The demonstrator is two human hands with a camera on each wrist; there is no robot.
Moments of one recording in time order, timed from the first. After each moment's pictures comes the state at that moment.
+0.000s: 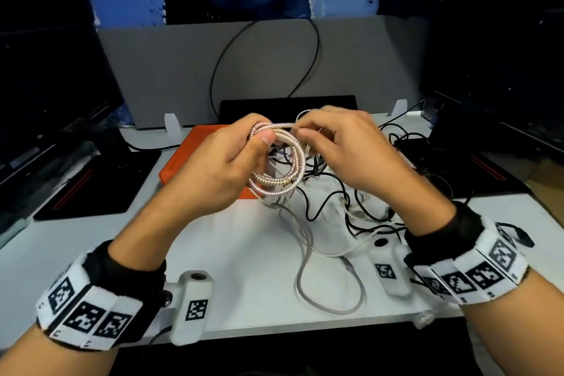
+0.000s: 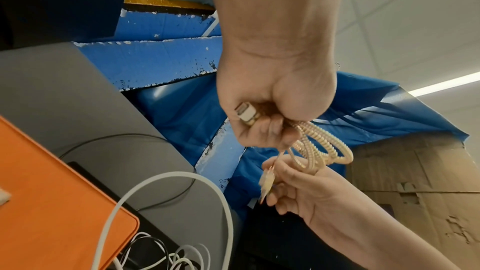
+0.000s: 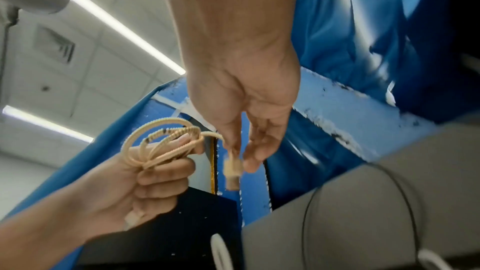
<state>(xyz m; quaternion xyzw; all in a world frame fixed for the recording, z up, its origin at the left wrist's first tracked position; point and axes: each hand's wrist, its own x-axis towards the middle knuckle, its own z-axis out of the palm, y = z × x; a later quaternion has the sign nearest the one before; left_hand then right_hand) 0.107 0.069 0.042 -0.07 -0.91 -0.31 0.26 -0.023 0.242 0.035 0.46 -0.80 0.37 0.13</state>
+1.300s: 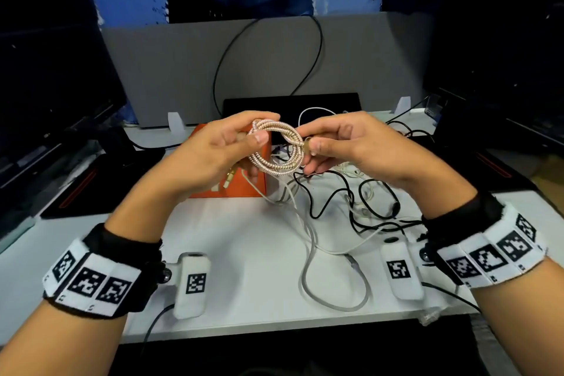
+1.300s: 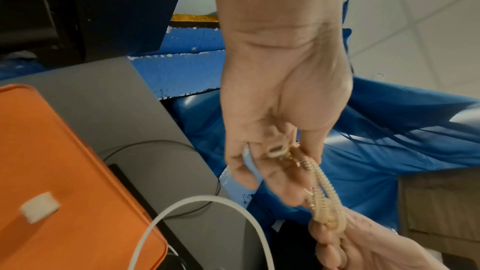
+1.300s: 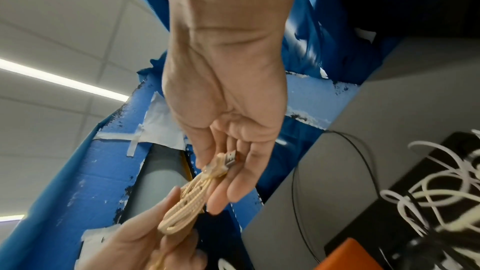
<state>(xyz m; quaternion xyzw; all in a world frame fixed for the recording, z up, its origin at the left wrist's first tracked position) 0.095 0.036 0.041 -0.05 -0.85 -0.51 0.12 -0.041 0.254 0.033 0.48 -0.68 0.52 -0.19</state>
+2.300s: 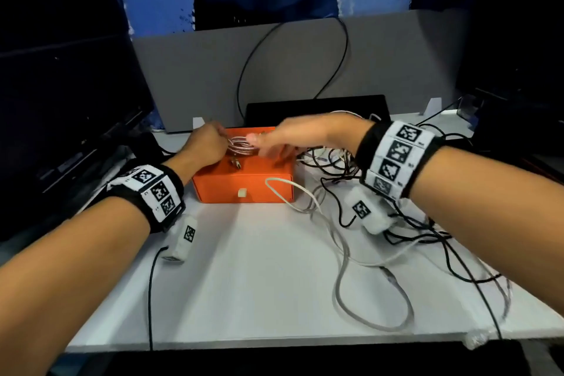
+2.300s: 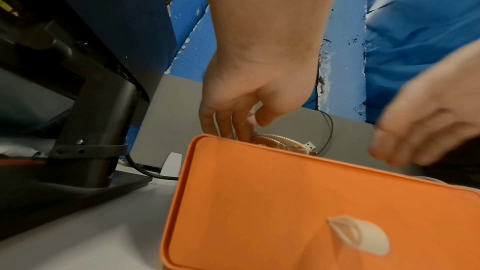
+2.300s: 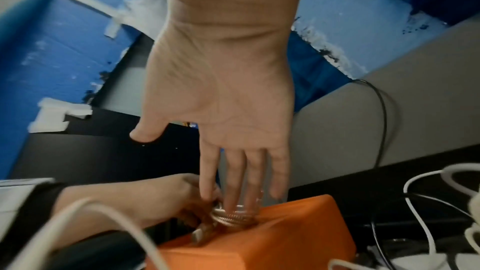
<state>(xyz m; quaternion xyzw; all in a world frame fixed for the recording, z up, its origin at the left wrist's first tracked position) -0.004 -0.125 -0.013 0.28 -0.91 -0.21 0.21 -0.069 0.110 0.050 0.50 -0.80 0.21 -0.24</state>
